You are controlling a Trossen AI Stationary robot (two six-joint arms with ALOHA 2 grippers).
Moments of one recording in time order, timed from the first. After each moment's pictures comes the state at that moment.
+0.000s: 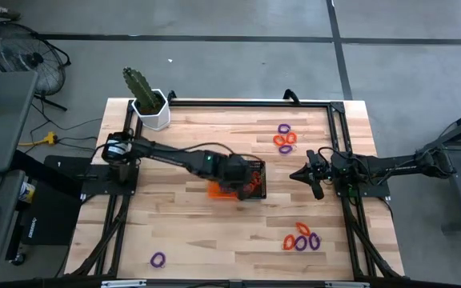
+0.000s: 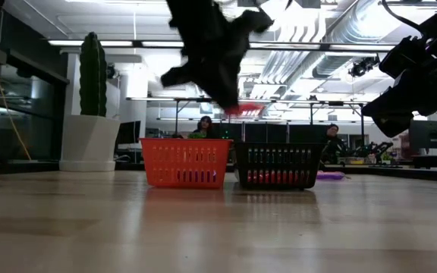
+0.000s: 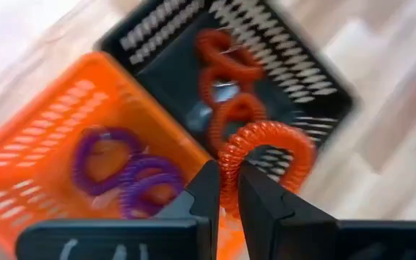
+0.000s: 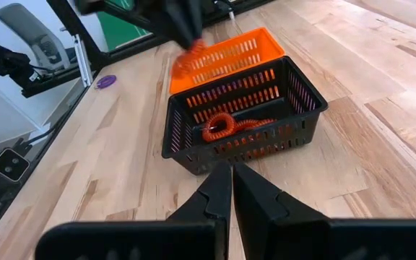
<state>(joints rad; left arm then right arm) -0.12 1.91 1.58 -0.77 -0.19 -0.88 -0.01 0.35 0.01 0.04 -0.06 0.36</state>
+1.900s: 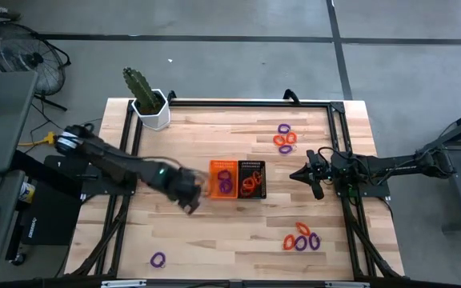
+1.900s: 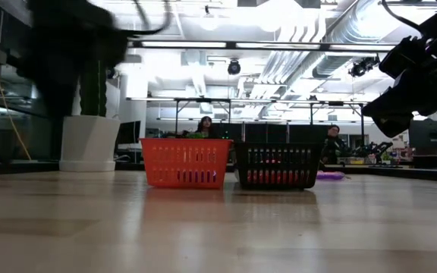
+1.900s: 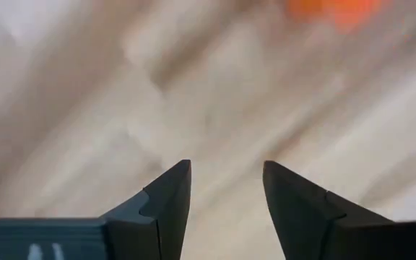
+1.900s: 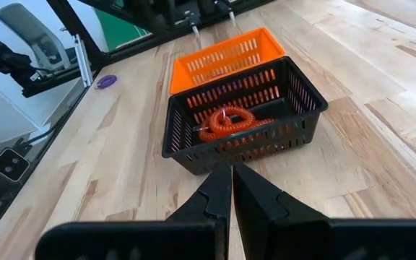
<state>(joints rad) -0.34 1.46 1.04 -0.96 -0.04 -1.20 -0.01 0.35 0.01 0.04 -0.06 0.36</state>
